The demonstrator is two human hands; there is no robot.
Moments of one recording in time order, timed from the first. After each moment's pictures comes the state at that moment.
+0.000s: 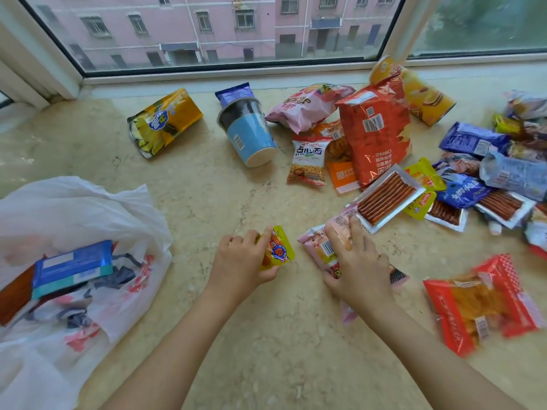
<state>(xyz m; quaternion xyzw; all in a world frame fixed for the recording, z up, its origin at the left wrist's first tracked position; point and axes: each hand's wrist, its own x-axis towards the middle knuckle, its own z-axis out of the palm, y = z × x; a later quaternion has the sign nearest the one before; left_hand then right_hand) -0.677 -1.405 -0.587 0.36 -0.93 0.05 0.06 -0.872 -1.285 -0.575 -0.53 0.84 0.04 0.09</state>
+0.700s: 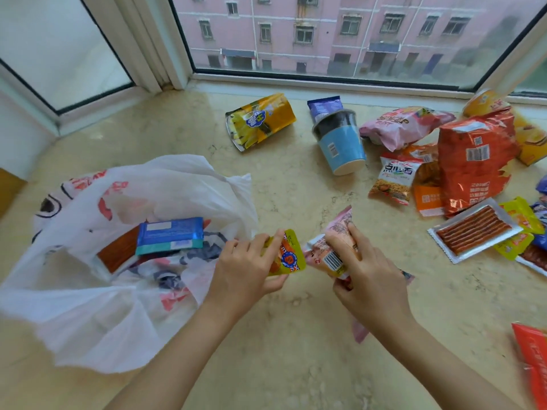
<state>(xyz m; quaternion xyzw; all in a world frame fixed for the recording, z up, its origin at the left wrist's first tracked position) -0.542 -1.412 -0.546 0.41 -0.90 0.09 0.11 -0.752 -1.332 -0.523 -0.65 0.74 -0.12 0.10</state>
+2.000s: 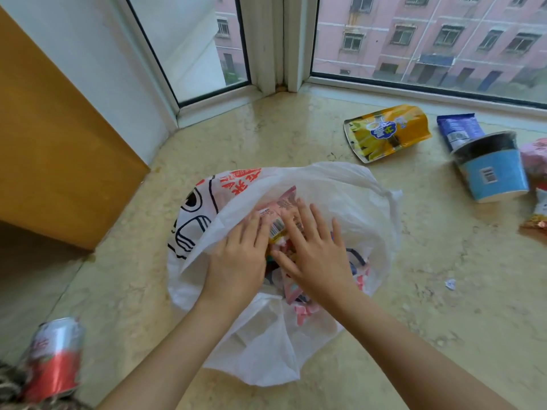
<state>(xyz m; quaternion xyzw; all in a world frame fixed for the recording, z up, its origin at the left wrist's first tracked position) -0.308 -1.479 -0.519 0.55 -0.83 0.07 0.03 -0.464 -1.476 -0.548 -0.76 0.64 -0.11 0.07</state>
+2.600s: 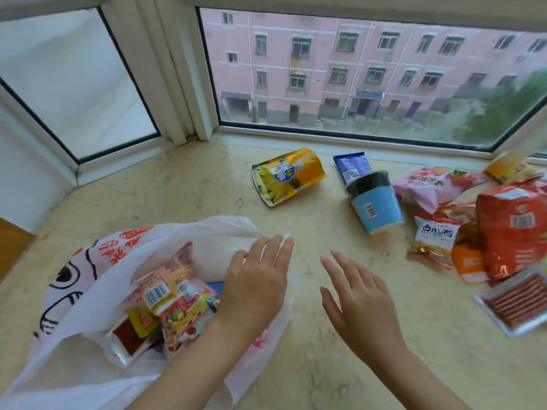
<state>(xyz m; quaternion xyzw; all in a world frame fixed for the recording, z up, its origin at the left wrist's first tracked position) -0.509 -1.512 -0.505 0.45 -0.88 0.07 0.12 -0.682 -1.434 -0.521 -0.69 0.71 -0.14 -0.02</state>
